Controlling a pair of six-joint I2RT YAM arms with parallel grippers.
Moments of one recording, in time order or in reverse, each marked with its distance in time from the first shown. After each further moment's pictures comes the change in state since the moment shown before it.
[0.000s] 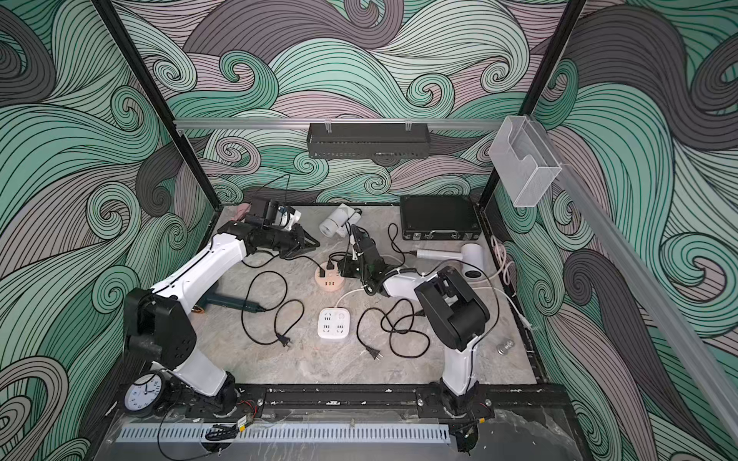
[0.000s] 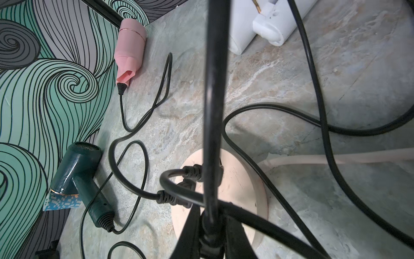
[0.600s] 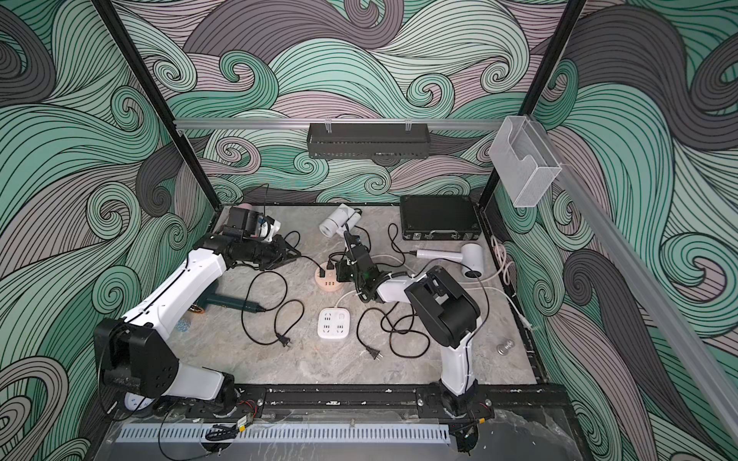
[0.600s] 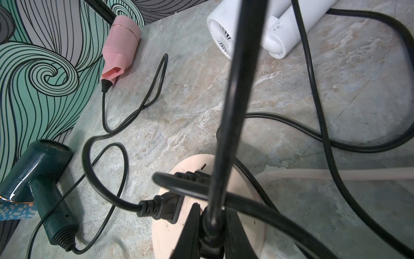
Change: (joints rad) left arm 0.083 -0.164 -0.138 -0.070 -0.058 0.037; right arm 0.054 0.047 -0.025 0.099 0.138 -0.081
